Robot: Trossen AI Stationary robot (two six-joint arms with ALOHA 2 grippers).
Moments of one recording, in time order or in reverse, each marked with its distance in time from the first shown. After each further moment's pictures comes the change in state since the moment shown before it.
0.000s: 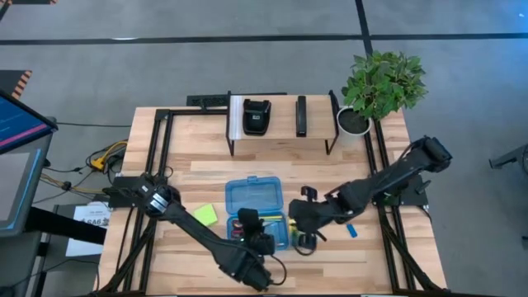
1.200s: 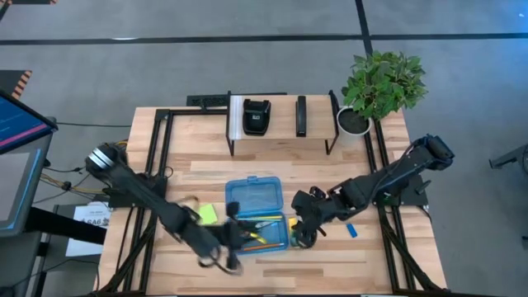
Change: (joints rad) left arm -0.036 -0.678 -1.029 1.457 0.212 0.452; right arm -0.014 -0.036 -0.001 -0.047 -0.046 0.306
